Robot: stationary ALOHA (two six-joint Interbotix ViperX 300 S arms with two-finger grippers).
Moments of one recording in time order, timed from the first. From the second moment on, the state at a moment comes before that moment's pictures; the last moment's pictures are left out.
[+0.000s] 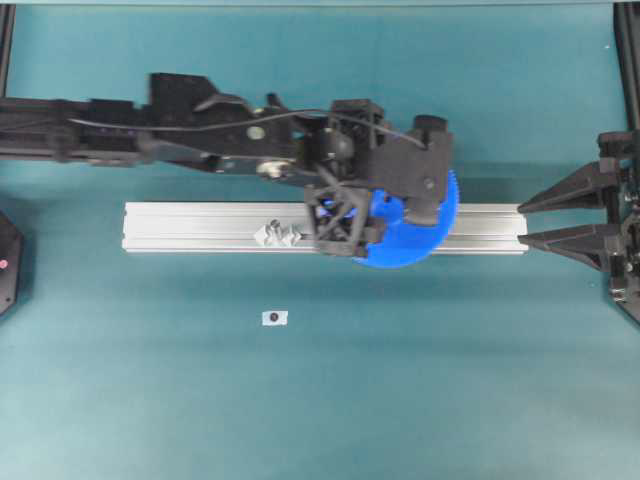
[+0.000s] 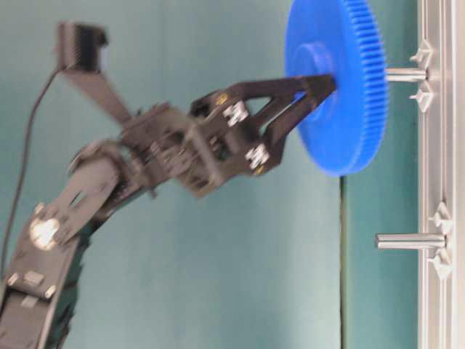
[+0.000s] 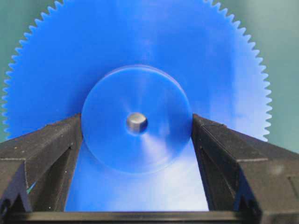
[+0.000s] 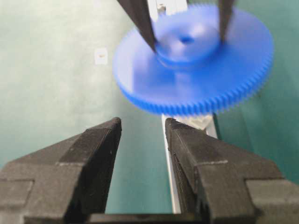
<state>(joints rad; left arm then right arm) 0.10 0.32 -0.05 0.02 0.63 0.28 -0.04 -1.02 1.21 0.04 0.21 0.08</state>
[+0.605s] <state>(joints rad) 0.11 0.38 -0.10 0.02 0.63 0.27 -0.04 -1.02 1.23 0.04 0.21 0.11</state>
